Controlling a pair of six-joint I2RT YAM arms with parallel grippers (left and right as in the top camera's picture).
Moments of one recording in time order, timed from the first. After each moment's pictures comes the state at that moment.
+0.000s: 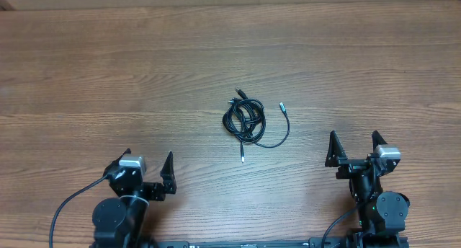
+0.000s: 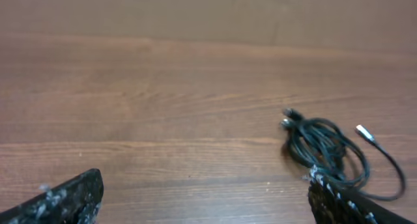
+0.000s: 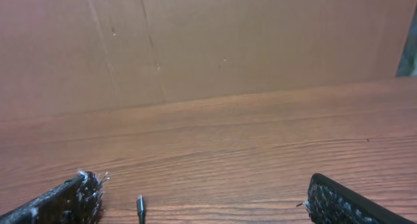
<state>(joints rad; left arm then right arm) -0.04 0.02 0.28 -0.53 0.10 -0.10 0.01 0.01 0.02 -0.03 -0.04 0.14</state>
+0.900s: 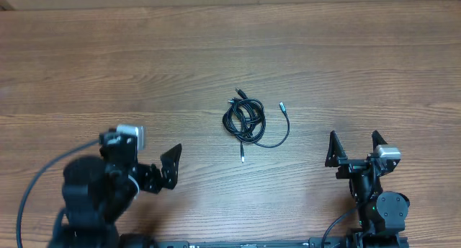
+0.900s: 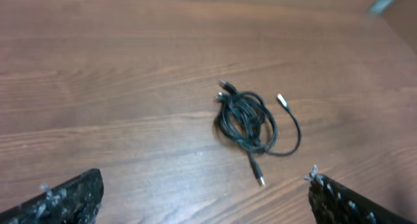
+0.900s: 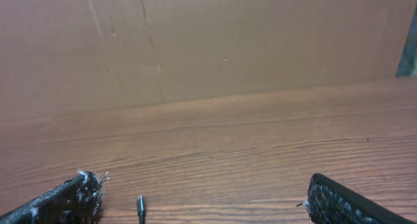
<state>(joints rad) -0.04 0.61 0.89 -0.86 0.33 -0.10 0.01 0.01 0.02 -0.04 -0.04 0.14</state>
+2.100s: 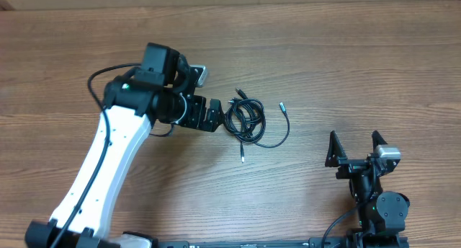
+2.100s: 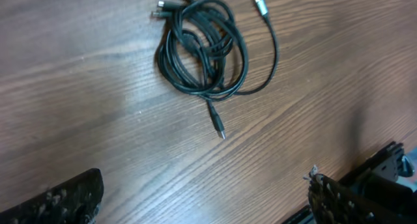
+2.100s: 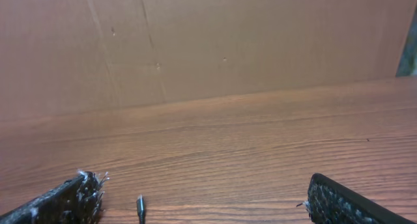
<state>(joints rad) -0.27 1.50 1.38 -1.10 0.40 -0.08 0.01 0.01 0.02 -0.03 -0.04 0.14</state>
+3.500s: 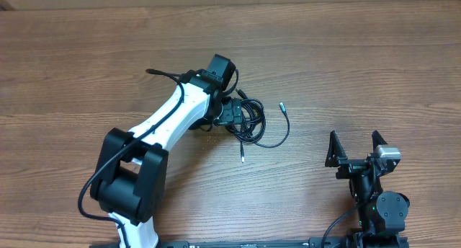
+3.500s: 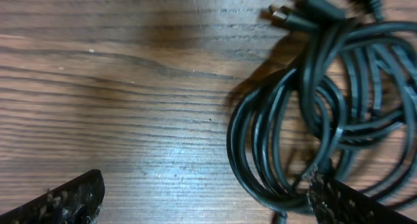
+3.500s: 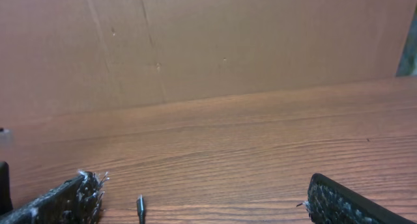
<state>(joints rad) -0.46 1.93 1.38 -0.87 0.03 -0.57 0.01 0.01 0.02 -0.03 -0.04 0.14</state>
